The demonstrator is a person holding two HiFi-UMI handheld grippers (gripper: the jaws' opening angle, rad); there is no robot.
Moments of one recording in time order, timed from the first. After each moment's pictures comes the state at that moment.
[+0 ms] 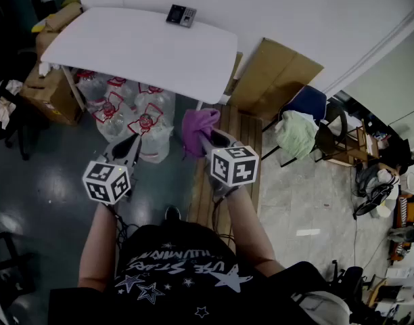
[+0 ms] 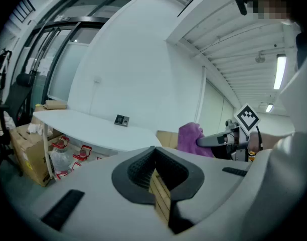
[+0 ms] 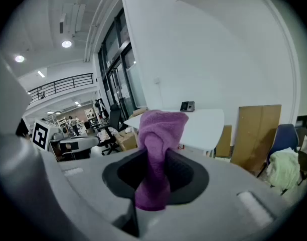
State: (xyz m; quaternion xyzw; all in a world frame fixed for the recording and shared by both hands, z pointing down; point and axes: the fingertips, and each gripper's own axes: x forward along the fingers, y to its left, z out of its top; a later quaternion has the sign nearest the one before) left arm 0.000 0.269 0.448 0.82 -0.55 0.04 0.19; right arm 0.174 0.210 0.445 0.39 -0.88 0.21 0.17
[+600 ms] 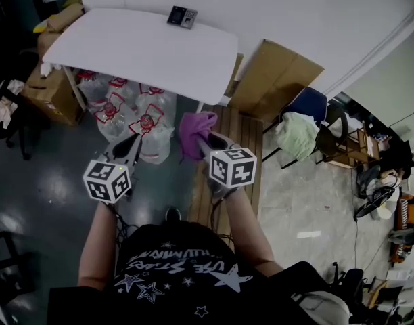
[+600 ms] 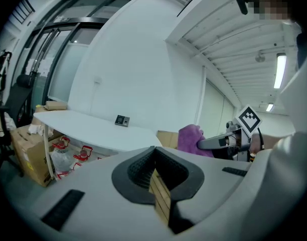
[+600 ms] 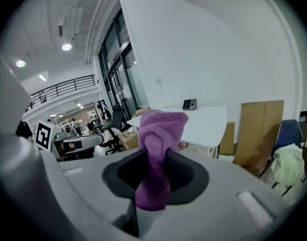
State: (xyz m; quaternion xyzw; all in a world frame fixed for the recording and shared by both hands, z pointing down) left arm -0.002 0.268 0.446 0.81 -0.55 0.04 0.18; right arm 0.165 0.216 0.450 0.37 -0.89 0.22 0.17
